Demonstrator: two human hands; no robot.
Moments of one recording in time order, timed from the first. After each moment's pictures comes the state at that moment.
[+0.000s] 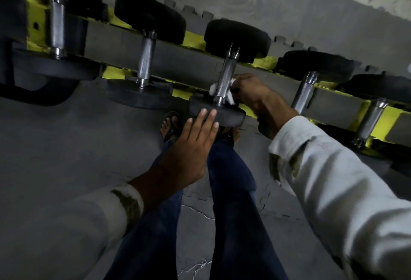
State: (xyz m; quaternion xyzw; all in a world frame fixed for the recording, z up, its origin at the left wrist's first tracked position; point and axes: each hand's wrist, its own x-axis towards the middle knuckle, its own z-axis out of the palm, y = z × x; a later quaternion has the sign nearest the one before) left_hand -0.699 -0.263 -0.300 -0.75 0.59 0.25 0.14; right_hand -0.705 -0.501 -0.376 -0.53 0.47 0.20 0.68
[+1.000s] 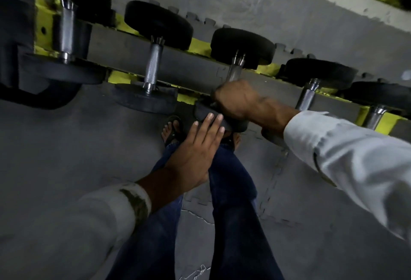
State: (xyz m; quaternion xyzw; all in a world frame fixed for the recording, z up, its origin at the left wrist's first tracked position) left_hand -0.690 -0.265 -0.288 -0.73 0.61 0.27 0.15; right_hand -0.677 -0.469 -0.329 -0.95 -0.03 0.29 0.08
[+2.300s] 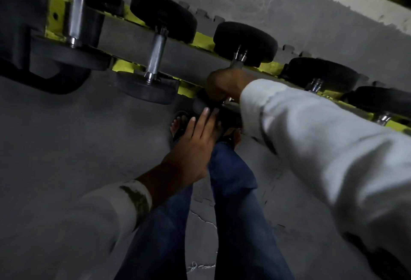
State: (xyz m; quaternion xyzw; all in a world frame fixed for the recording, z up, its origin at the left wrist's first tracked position) left_hand -0.712 -0.270 -0.296 -0.78 0.55 0.26 0.15; right_hand -0.651 -0.472 -0.361 -0.92 -0.05 0.36 0.11
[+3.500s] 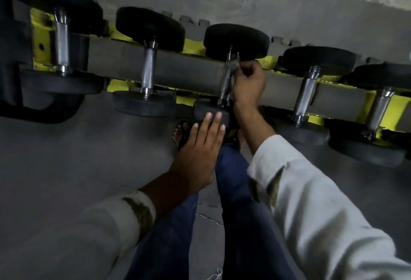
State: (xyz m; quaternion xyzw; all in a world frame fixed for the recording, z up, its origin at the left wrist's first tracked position) left_hand -0.696 -0.263 -0.299 -0.74 0.59 0.29 0.14; right_hand -0.685 -0.460 -0.389 -0.57 0.61 -0.21 0.51
